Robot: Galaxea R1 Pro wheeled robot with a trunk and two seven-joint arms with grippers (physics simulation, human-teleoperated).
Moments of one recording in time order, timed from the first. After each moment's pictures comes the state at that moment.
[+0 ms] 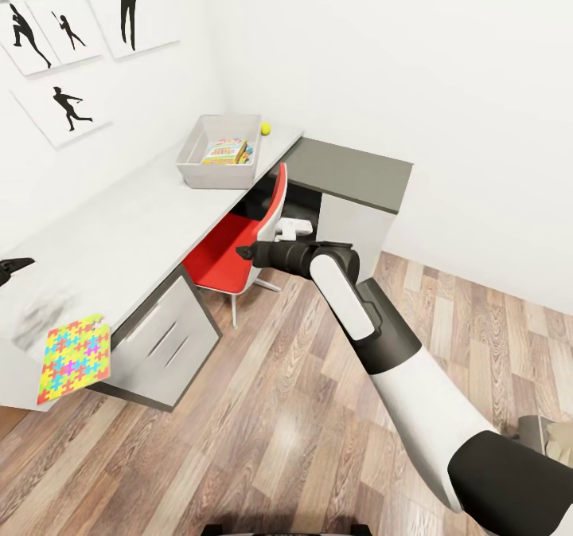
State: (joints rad) left arm -0.91 0.49 0.72 -1.15 0.19 0.98 -0.43; right arm -1.05 0.17 0.48 -1.31 -0.80 0.84 -0.33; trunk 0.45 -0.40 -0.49
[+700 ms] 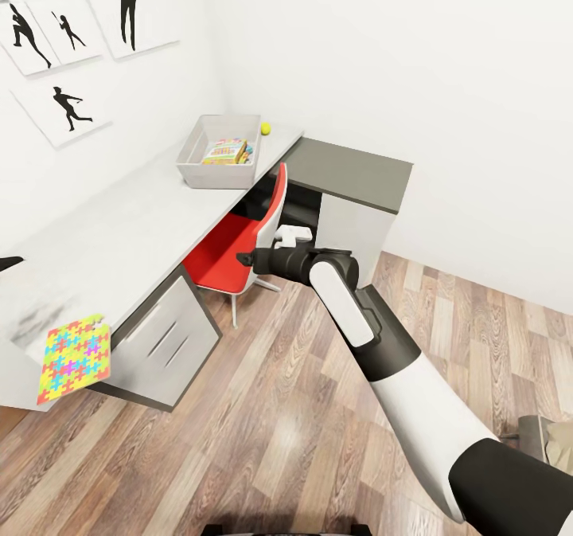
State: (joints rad) left arm -0.87 0.54 0.75 -1.16 0.19 1.00 -0.61; right arm -1.02 0.17 0.48 -1.32 -0.80 0.83 -0.33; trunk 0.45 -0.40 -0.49
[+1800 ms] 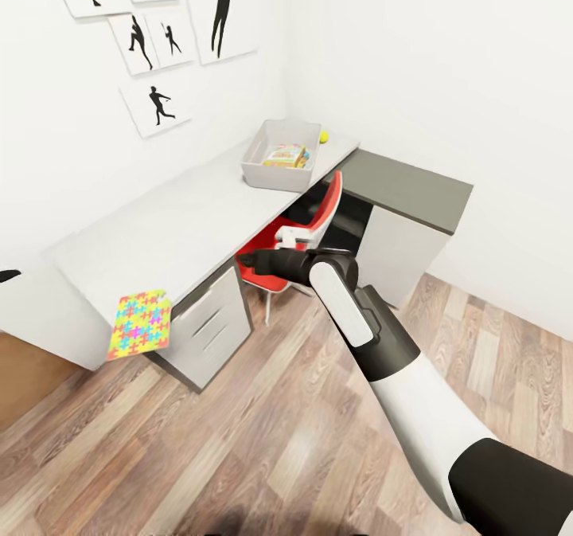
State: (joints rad) left arm -0.81 0.56 0.76 -1.15 0.19 1.00 -0.63; right arm -1.02 0.17 0.48 -1.31 -0.80 0.83 -0.33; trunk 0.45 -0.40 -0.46
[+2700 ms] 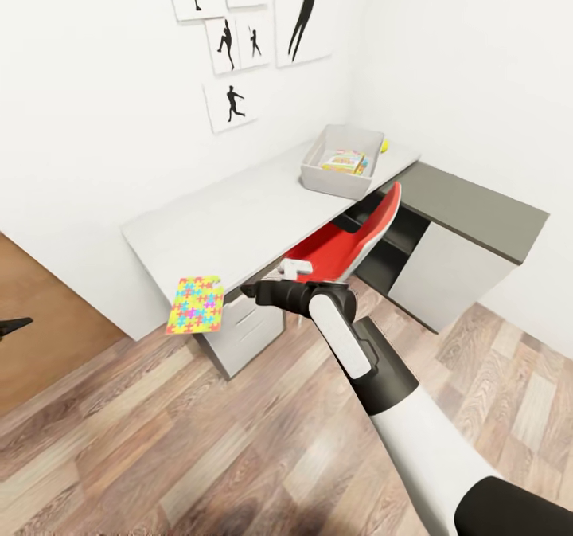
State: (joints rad) left arm -0.61 0.55 0.75 -1.15 0.19 0.99 -0.63; right arm -0.88 0.17 0.47 -1.30 -0.79 0.81 -0.32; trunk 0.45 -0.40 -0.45
